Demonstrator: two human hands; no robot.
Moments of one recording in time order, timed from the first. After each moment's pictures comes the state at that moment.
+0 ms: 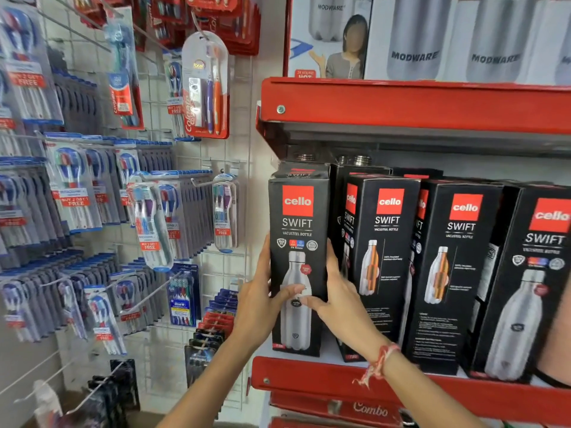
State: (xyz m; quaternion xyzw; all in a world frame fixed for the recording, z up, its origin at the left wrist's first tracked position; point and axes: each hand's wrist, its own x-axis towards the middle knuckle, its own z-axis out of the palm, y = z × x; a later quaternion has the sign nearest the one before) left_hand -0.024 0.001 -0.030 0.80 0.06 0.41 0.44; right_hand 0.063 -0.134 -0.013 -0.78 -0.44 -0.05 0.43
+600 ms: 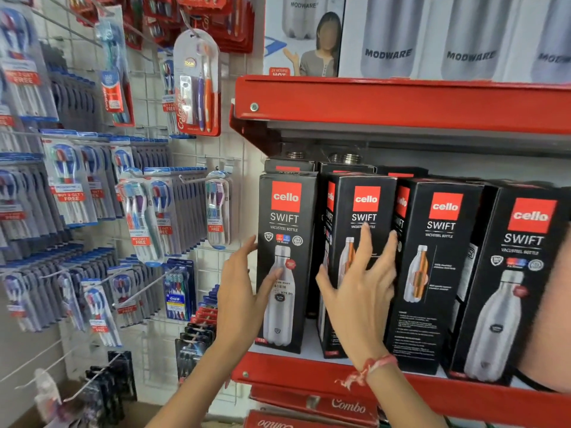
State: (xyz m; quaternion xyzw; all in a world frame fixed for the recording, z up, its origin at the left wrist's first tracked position) left_hand -0.027 -0.033 -0.025 0.77 0.15 0.54 0.30; right_hand 0.064 -0.167 -0.005 -0.83 -0.23 -0.35 0.38
